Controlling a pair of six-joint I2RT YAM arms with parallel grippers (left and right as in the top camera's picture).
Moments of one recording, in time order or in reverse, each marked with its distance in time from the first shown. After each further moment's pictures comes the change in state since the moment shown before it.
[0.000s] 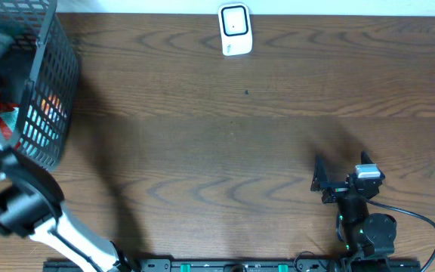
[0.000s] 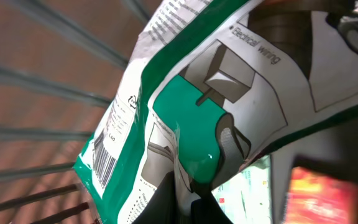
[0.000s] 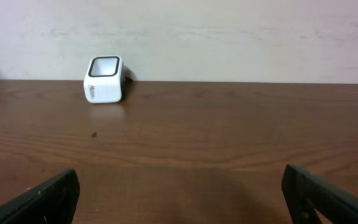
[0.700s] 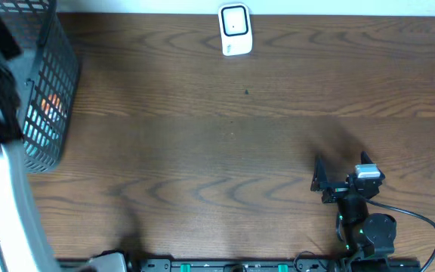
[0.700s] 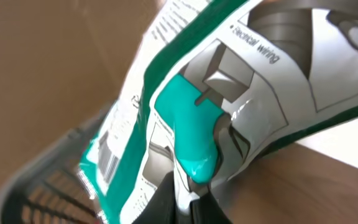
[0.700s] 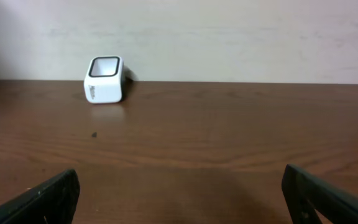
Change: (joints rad) left arm -0.377 -0.576 0.005 -0.058 -0.136 -0.163; right arm 0.000 0.000 0.000 0.000 0.000 0.000
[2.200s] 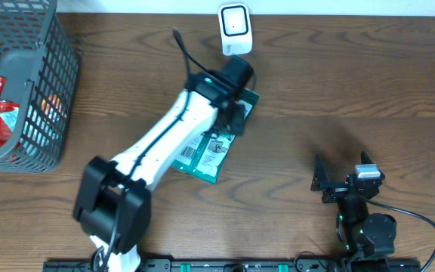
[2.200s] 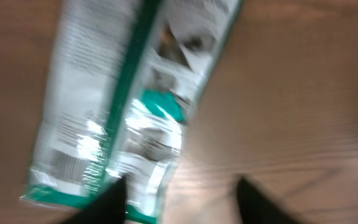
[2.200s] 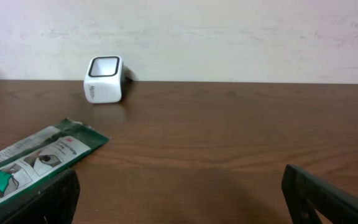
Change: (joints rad) left arm -0.807 0.481 -0.338 -0.111 0.427 -0.422; right arm 0.000 0.000 0.000 0.000 0.000 0.000
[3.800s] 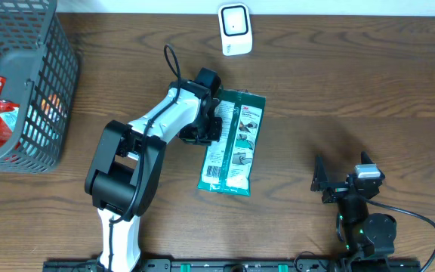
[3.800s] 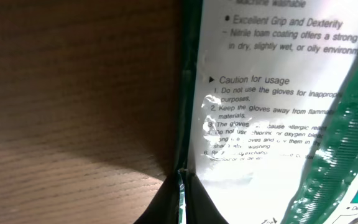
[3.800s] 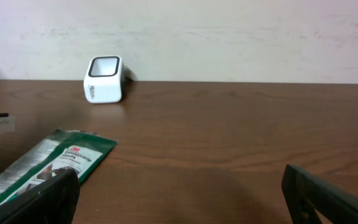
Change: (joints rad) left arm 0.160 0.191 -0.171 0.140 0.163 0.186; right arm 0.000 0.000 0.000 0.000 0.000 0.000
